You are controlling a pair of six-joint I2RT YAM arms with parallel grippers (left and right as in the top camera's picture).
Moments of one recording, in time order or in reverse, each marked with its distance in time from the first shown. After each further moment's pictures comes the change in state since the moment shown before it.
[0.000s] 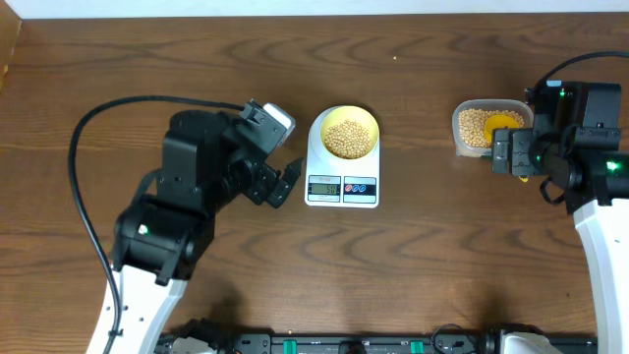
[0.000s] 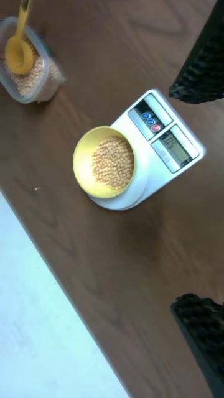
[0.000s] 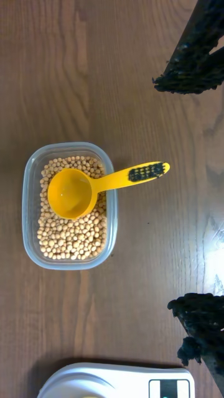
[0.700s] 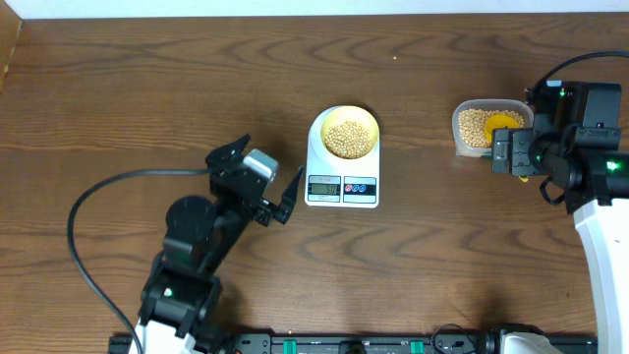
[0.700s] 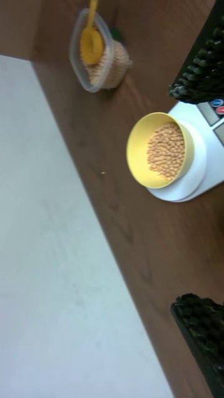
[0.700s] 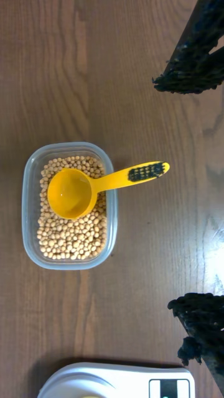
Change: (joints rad) left arm 0.000 -0.348 -0.620 0.721 -0.014 -0.135; right arm 0.000 0.000 0.000 0.000 0.000 0.000
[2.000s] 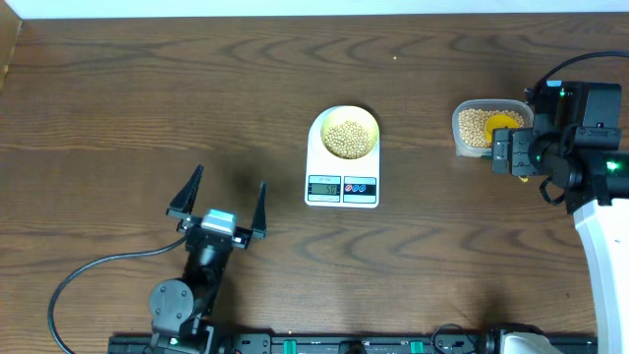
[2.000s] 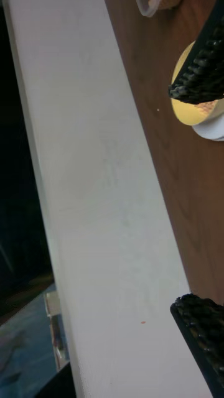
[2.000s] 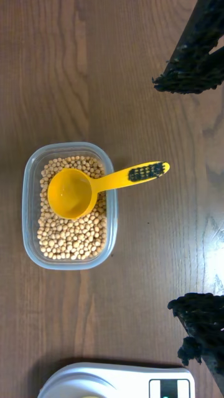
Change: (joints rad) left arm 0.098 -0.436 -0.415 0.352 -0.126 -0.006; right arm 0.000 0.000 0.000 0.000 0.000 0.000
